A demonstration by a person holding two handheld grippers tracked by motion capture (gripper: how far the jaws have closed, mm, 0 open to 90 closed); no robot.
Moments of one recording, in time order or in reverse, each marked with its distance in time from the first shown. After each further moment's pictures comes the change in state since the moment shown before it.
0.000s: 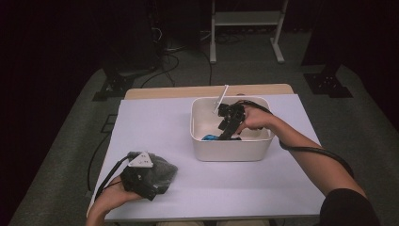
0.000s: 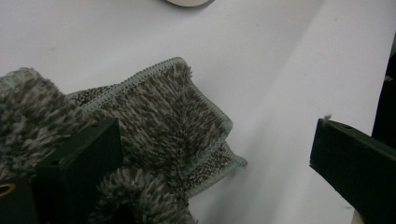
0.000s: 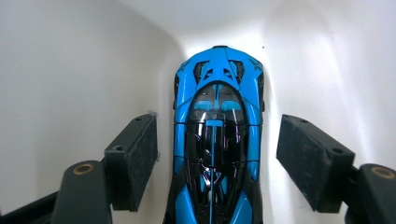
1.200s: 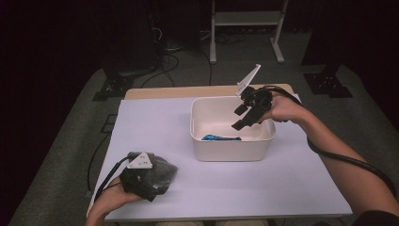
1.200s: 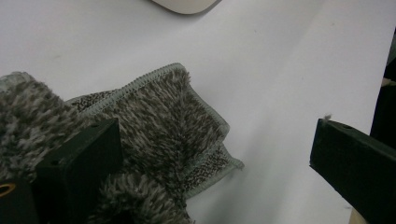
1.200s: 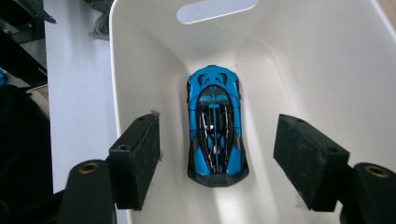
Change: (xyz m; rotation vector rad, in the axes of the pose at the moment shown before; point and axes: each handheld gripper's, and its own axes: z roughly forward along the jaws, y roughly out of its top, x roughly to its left) left arm -0.004 0.000 -0.004 -0.023 0.017 0.012; right arm 0.040 -0.027 -0.100 -0.158 -0.132 0.013
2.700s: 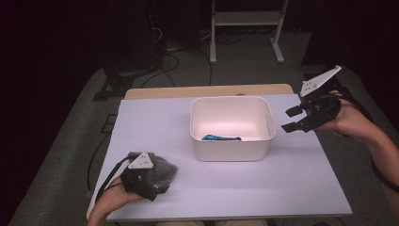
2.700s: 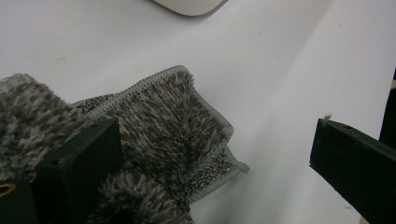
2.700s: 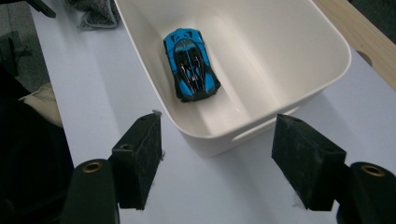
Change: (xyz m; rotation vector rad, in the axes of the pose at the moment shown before) left arm -0.001 0.001 0.003 -0.005 0.021 0.000; right arm 0.030 -0.109 -0.099 -0.124 -0.155 0.173
